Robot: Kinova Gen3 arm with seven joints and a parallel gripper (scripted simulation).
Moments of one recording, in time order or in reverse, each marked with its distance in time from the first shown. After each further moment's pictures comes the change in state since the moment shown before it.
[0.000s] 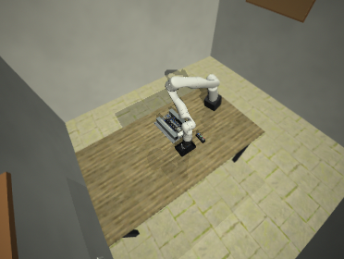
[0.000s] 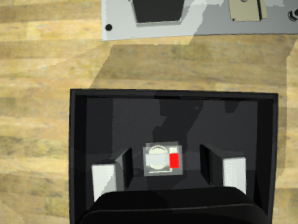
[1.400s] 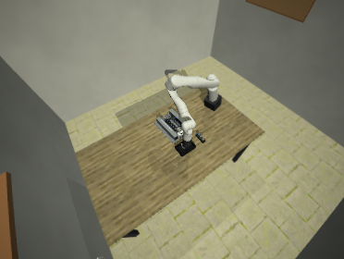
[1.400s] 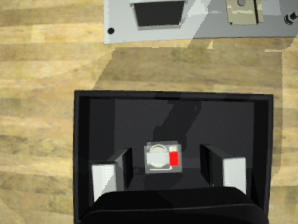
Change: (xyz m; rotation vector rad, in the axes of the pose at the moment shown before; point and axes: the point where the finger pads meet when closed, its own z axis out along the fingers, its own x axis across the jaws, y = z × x) arm 0.000 0.000 -0.009 0.000 0.000 0.000
